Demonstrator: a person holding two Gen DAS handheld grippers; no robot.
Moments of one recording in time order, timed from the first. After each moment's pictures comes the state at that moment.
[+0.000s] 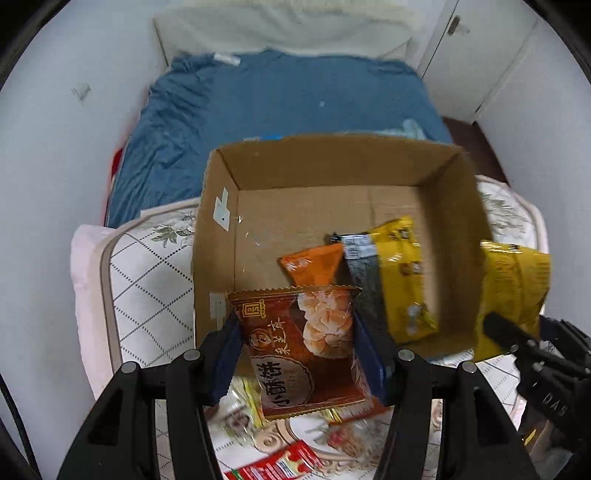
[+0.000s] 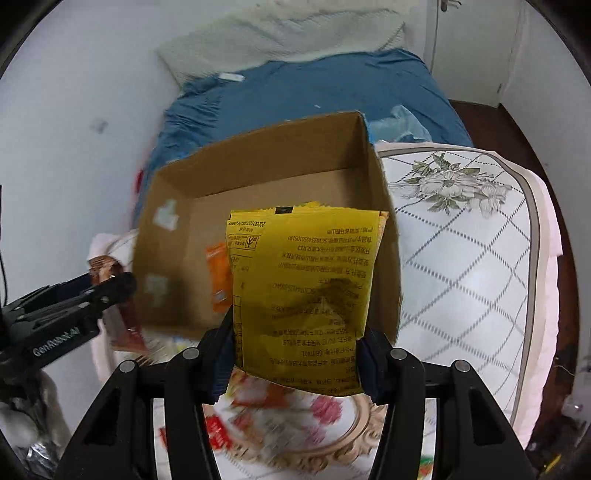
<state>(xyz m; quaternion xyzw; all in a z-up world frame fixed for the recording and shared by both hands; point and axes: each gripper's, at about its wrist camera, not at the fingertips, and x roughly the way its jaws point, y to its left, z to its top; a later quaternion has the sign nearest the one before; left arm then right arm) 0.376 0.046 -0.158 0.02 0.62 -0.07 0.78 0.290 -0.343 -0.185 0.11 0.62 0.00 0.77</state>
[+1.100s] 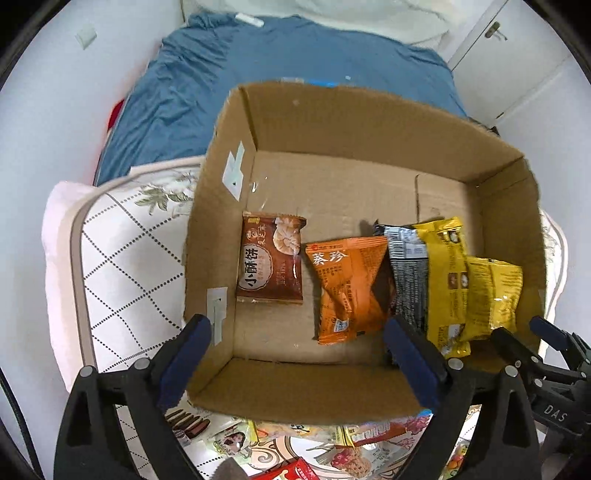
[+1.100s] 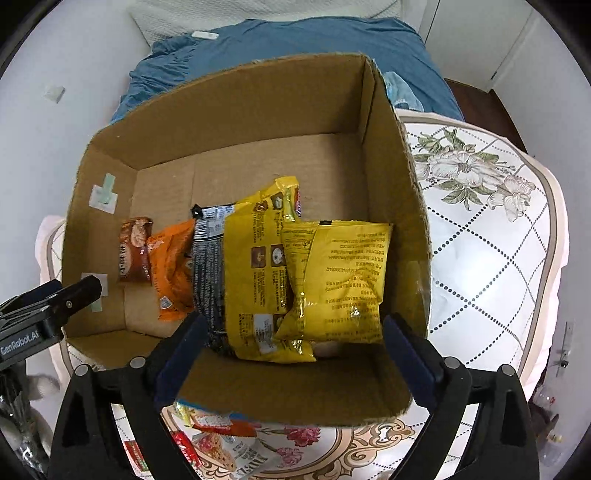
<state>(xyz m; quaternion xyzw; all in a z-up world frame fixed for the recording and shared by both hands) 0.384 0.072 -0.213 -0.03 0.65 -0.04 0.75 0.311 -0.329 -0.239 0.06 0.67 -0.02 0.74</state>
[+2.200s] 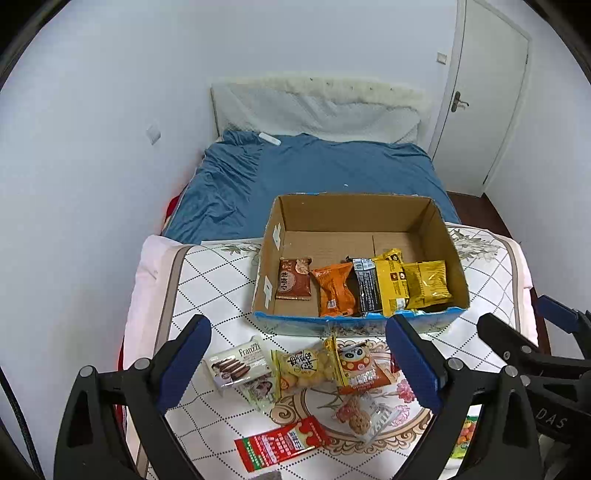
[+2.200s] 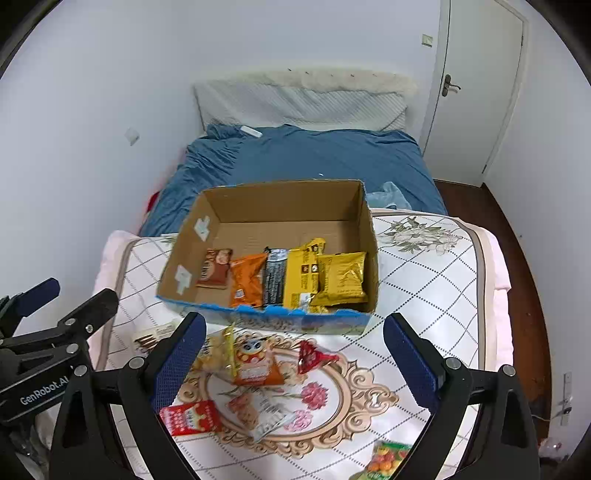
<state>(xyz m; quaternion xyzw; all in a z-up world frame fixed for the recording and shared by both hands) 0.195 0.074 -0.054 0.01 0.45 -0.01 0.89 0.141 -0.289 -0.073 0.03 0.48 0.02 0.87</state>
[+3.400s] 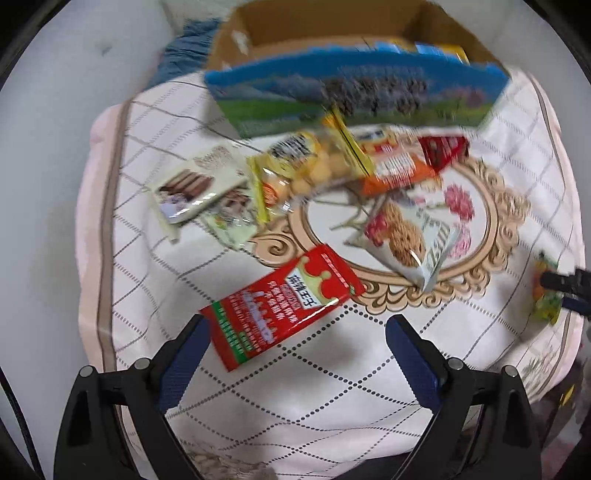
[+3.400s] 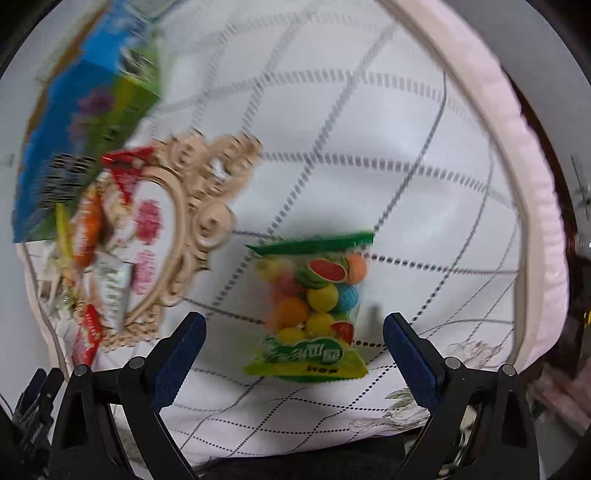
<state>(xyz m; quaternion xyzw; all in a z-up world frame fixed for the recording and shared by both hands) 0.121 0.063 -0.247 0.09 0.65 -0.05 0.75 0.013 -0.456 -0.333 0.25 0.71 -0.13 0.65</state>
